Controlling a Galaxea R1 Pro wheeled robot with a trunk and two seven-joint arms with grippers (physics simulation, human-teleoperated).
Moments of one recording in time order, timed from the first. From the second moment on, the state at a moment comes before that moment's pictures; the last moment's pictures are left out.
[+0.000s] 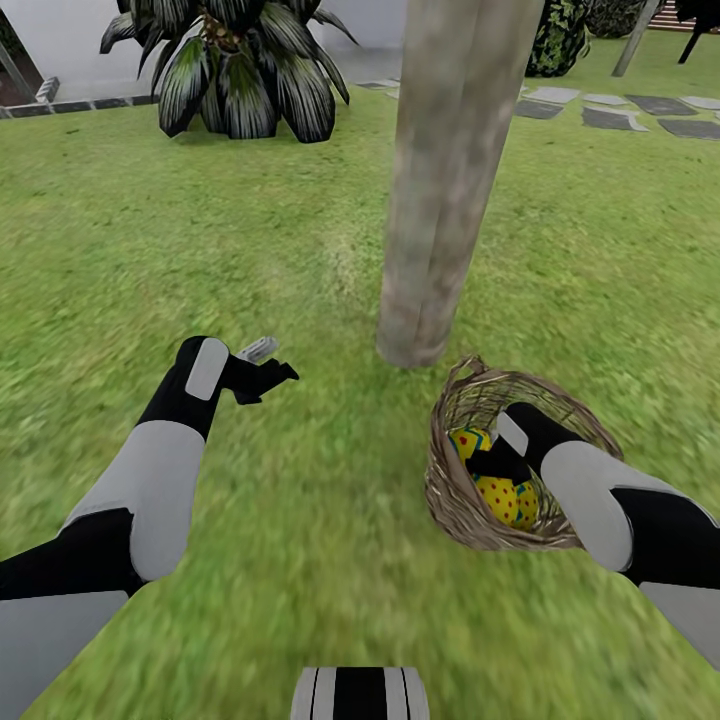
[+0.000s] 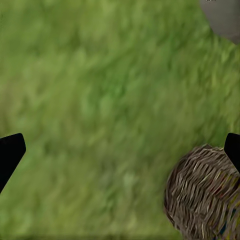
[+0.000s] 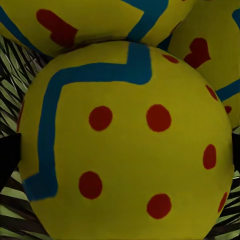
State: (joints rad) left arm -1.25 -0.08 0.23 -0.72 0.55 1.02 0.36; right arm -1.28 -0.07 -0.08 -0.12 -0.09 0.94 -0.12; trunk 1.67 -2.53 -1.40
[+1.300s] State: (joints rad) left arm -1.25 -0.08 0.24 -0.72 0.55 1.01 0.36; right arm -1.28 -0.07 -0.07 -0.12 -0.08 0.95 -0.12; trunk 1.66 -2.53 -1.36
